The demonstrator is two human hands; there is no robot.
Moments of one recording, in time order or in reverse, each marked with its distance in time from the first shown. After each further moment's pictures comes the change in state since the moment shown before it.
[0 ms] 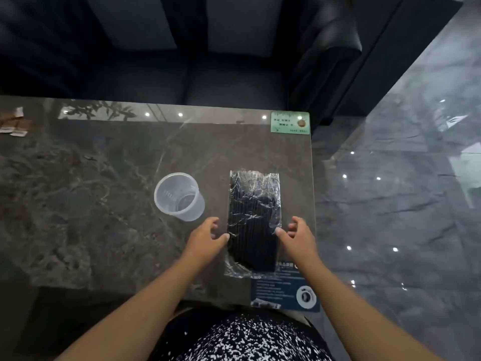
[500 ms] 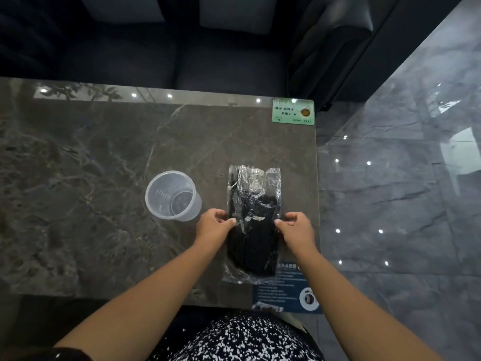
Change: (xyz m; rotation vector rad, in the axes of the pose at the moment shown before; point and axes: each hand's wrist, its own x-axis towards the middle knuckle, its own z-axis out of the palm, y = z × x) left_hand 0.046 0.017 0.018 -0.233 0.048 -0.240; right_hand 0.035 -0.010 0.020 0.096 0.075 0.202
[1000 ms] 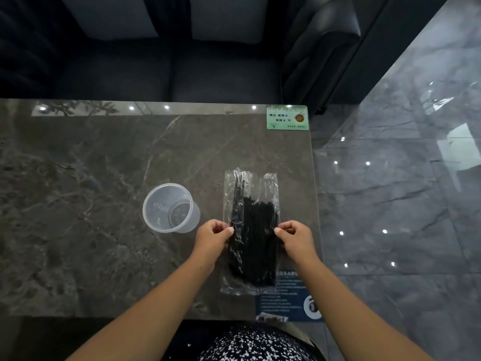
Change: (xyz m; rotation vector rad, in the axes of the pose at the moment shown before) left_hand -0.006 -0.002 -0.003 -0.246 -0.093 -0.023; right_hand -0.006 0.001 0.000 0.154 -0.051 0.001
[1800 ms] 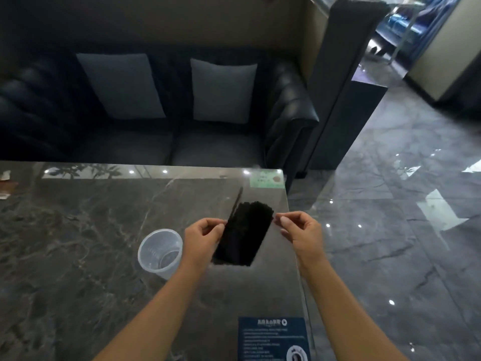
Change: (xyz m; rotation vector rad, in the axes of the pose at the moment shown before) left_hand -0.045 0.111 -0.002 -0.231 0.026 0.529; right_hand -0.031 -0.108 -0.079 0.441 -0.051 -0.532
